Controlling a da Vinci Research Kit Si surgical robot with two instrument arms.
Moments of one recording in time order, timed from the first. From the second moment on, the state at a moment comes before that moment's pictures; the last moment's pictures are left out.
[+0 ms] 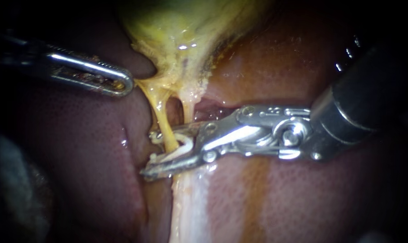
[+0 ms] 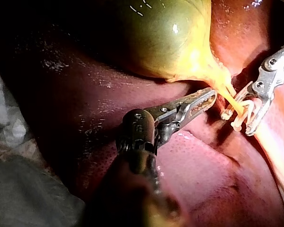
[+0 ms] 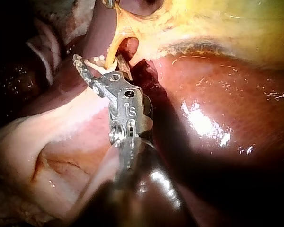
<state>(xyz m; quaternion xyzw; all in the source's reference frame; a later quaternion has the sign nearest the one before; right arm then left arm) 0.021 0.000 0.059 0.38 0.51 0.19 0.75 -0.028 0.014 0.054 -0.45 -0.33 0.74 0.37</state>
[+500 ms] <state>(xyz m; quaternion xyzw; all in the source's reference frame) 0.021 -0.002 0.053 0.40 0.53 0.18 0.72 -0.028 0.014 0.054 -0.45 -0.33 0.74 0.37</state>
